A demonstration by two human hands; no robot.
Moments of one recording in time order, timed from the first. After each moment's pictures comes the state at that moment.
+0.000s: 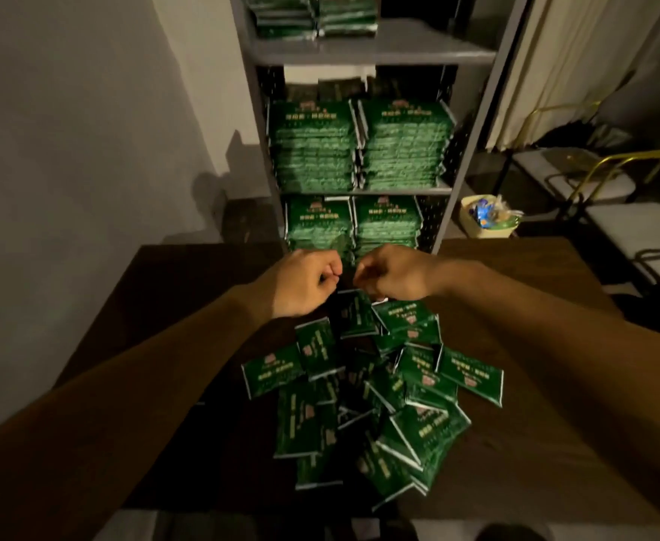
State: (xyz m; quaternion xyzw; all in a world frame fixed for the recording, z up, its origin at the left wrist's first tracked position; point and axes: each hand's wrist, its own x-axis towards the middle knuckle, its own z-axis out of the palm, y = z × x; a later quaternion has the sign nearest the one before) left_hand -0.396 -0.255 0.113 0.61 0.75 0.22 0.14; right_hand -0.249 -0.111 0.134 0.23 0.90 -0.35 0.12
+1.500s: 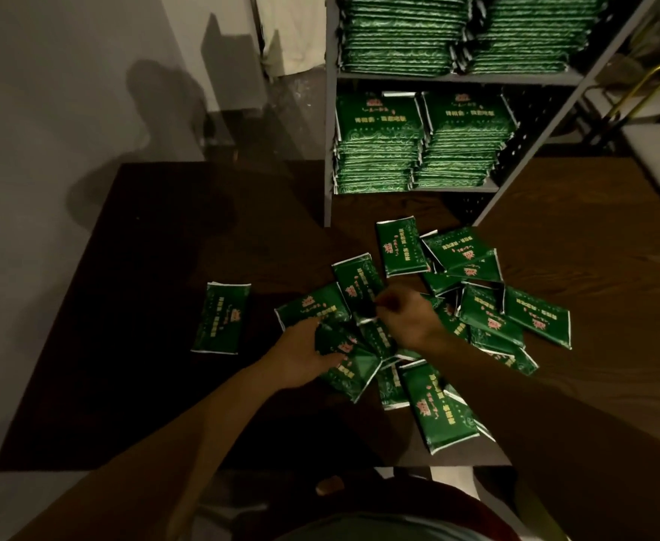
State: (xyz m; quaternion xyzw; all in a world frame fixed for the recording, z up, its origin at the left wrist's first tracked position) left_hand -0.417 -0.384 -0.076 0.36 0.74 0.29 0.48; right_hand -0.277 -0.223 -0.068 0.47 0.75 -0.46 0.00
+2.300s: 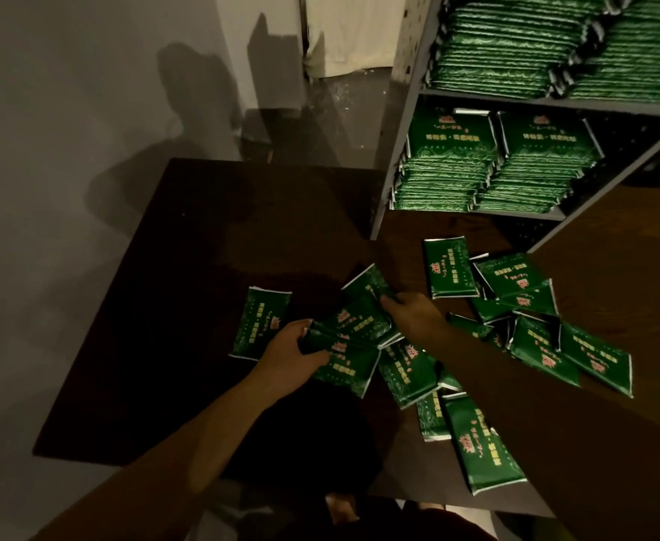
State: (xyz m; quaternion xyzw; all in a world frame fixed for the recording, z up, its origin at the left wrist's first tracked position) left_hand -0.475 -0.424 -0.090 0.17 0.75 0.42 0.48; right_hand -0.352 -0.222 -0.082 0.49 0.74 -0.45 0.07
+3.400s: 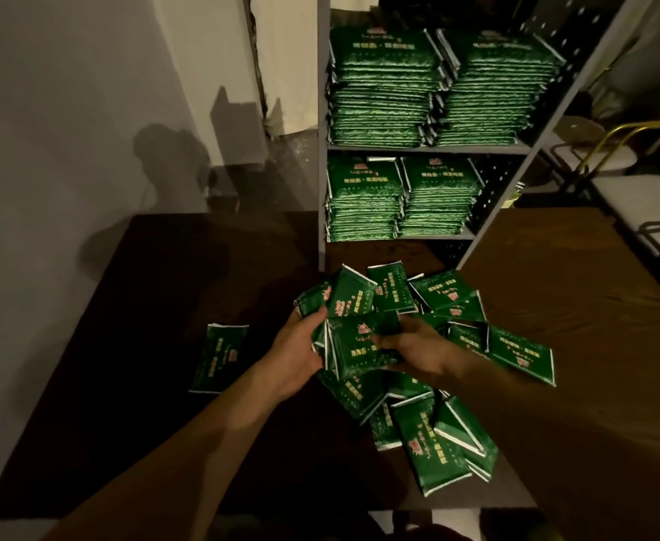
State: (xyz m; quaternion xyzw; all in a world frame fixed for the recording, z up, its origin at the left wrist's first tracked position) left_hand -0.413 -0.341 -0.015 0.01 0.53 0.63 0.56; right_hand -0.262 -0.211 -0.024 0.43 0.53 -0.73 -0.02
